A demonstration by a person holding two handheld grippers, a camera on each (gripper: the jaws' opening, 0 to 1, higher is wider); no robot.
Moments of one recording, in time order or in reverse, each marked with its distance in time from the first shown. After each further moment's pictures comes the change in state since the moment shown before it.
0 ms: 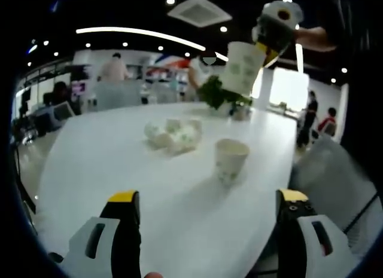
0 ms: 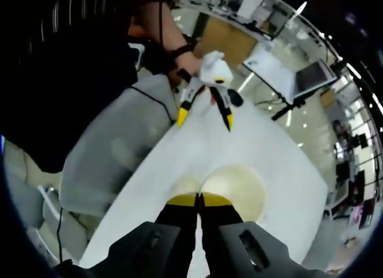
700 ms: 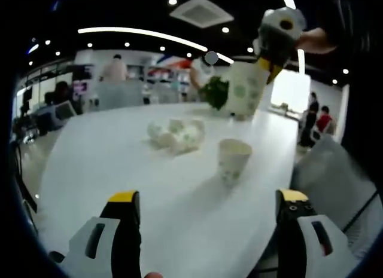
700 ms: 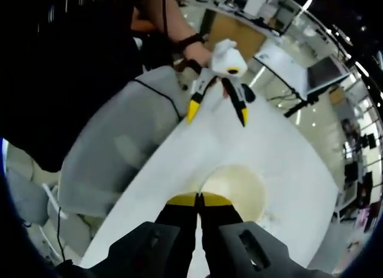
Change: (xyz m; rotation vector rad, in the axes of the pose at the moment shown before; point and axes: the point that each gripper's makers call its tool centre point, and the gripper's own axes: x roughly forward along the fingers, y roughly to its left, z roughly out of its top) left arm -0.003 0.007 -0.001 -0.005 -0.004 0.010; right arm 0.031 0.013 -0.005 -0.002 0.010 0.072
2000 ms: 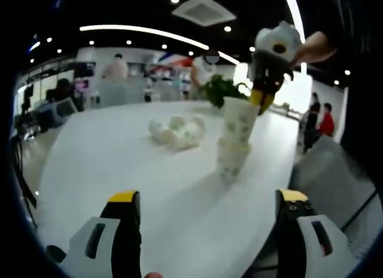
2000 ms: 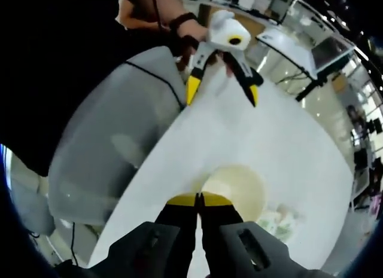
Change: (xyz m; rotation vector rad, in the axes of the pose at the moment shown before) left arm -0.004 0.004 -0.012 -0.016 0.011 0.009; right arm 0.056 0.010 -0.028 0.085 0.003 0.050
